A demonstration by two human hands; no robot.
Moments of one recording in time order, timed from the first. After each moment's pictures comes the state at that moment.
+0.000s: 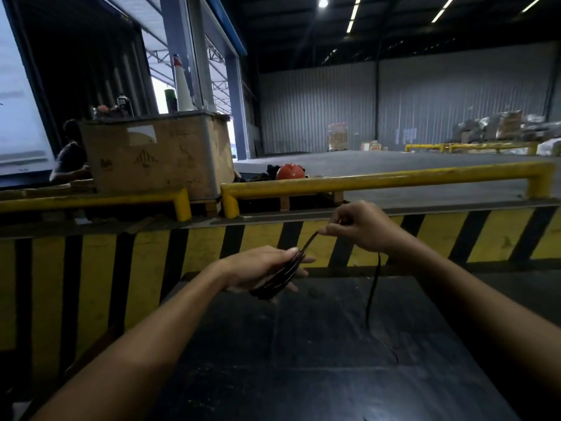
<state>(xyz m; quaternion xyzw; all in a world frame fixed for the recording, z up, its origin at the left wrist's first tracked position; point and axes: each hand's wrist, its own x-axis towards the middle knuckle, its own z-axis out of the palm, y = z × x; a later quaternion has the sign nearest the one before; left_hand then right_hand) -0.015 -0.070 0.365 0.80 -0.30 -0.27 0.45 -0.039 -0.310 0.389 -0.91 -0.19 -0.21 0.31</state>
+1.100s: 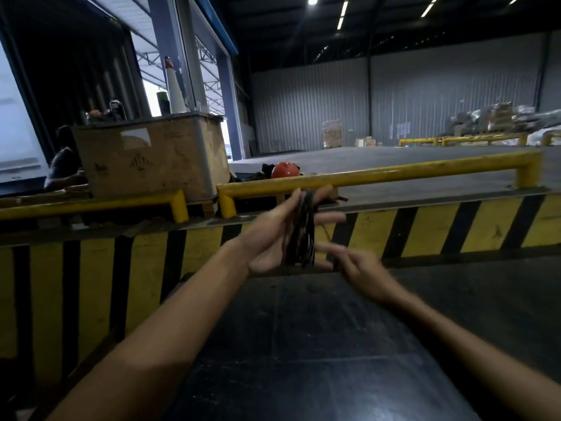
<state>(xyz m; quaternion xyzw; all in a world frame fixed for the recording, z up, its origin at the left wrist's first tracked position) -0.052 -0.109 0.399 0.52 -0.39 -0.38 0.66 -0.073 -0.309 0.303 -0.86 -0.13 -0.15 0.48</state>
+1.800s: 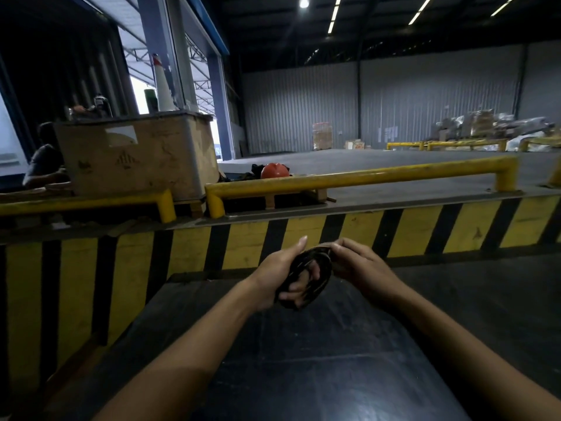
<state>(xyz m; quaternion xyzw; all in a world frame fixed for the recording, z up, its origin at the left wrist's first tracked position) -0.050 -0.128 0.330 0.69 -0.33 -0.26 0.59 -0.092 -0.318 0.316 -0.73 -0.18 -0.10 0.65</state>
